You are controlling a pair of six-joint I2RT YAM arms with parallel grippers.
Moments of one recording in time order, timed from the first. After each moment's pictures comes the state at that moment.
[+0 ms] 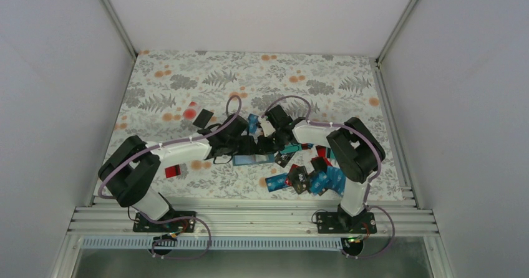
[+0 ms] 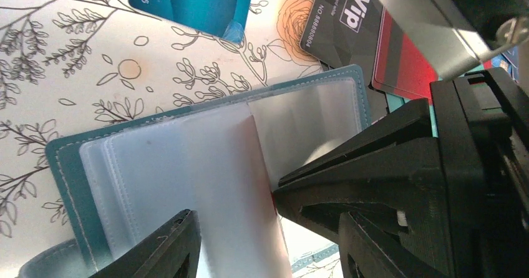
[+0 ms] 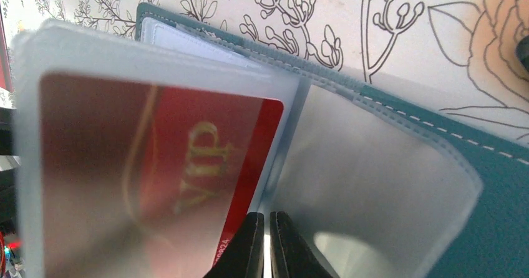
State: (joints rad) left arm -0.78 1.56 0.83 -0.23 0.07 -0.74; right arm 0.67 1.86 1.01 -0.30 -0.49 0.39
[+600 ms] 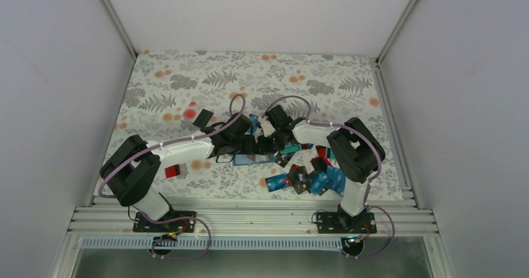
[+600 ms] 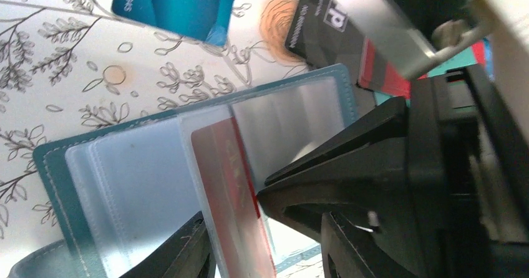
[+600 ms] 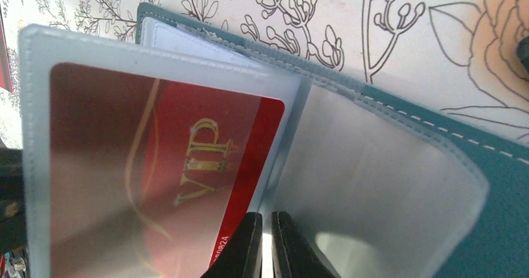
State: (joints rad) left arm -0.80 1.57 0.87 -0.29 0.04 -0.73; right arm 0.67 1.86 1.01 -0.30 -0.49 0.39
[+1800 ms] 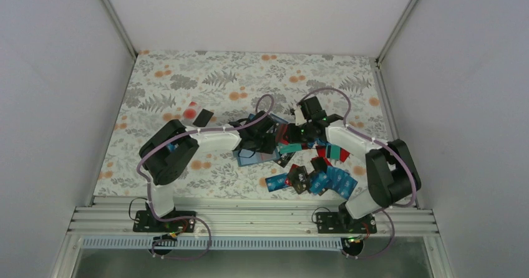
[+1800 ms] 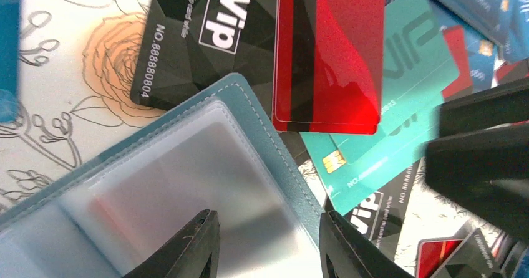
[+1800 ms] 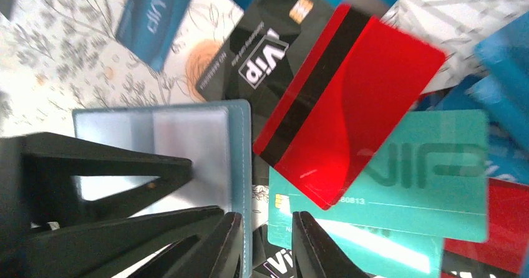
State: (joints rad) left arm -0.87 1.88 1.13 -0.26 0.09 -0.67; right arm 0.45 1.55 0.89 -0.44 -0.31 0.38
